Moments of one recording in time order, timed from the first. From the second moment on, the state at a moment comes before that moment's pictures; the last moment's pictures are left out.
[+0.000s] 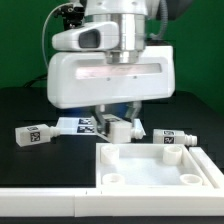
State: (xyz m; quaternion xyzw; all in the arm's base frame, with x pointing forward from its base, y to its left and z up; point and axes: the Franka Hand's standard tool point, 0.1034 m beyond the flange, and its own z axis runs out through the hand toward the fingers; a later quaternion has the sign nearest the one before) arm 0.578 -0.008 0.083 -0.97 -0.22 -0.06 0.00
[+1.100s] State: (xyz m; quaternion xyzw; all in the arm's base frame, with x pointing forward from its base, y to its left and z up) arm 0.419 -0.064 0.031 -1.00 -0.07 -0.06 -0.02
